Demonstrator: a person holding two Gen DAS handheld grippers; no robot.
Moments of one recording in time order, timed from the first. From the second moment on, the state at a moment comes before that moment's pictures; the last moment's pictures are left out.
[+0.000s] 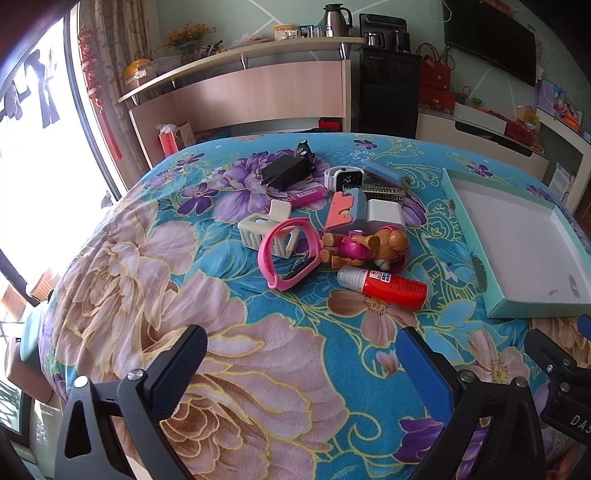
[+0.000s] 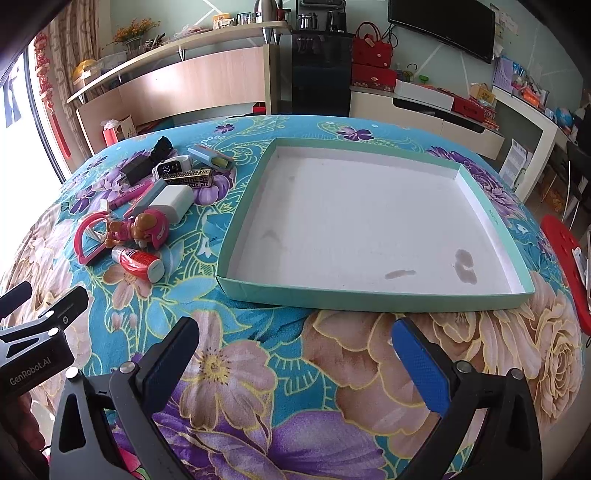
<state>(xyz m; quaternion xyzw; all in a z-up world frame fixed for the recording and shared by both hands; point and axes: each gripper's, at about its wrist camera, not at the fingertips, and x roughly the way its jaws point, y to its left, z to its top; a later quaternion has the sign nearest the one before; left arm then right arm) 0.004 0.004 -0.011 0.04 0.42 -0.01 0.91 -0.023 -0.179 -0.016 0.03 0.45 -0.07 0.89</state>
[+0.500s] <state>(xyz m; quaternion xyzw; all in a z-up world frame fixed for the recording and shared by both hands) 0.004 0.002 -0.012 0.05 0.42 0.01 0.91 -0.024 -0.191 -0.018 0.07 0.45 -0.08 0.89</state>
